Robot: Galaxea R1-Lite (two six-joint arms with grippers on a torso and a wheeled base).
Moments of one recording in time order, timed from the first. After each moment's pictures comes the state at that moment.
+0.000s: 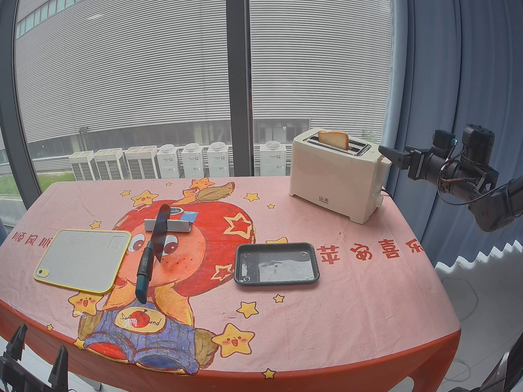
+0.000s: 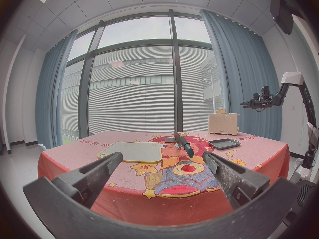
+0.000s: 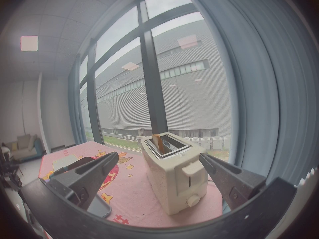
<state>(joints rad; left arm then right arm) -0.01 0.02 -0.02 0.00 0.00 0.00 0.09 1.91 -1.00 -0.84 0.39 0.14</state>
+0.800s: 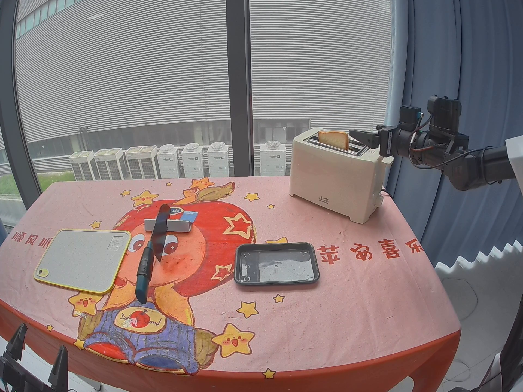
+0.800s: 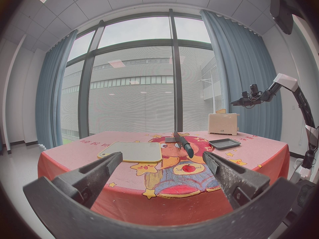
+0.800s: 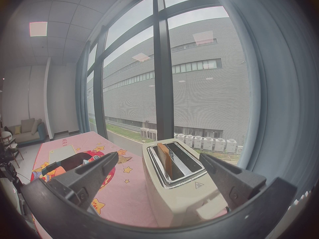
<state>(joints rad) -0.01 0.02 -0.02 0.00 0.00 0.00 0.16 2.10 -1.49 -0.47 0.39 0.00</state>
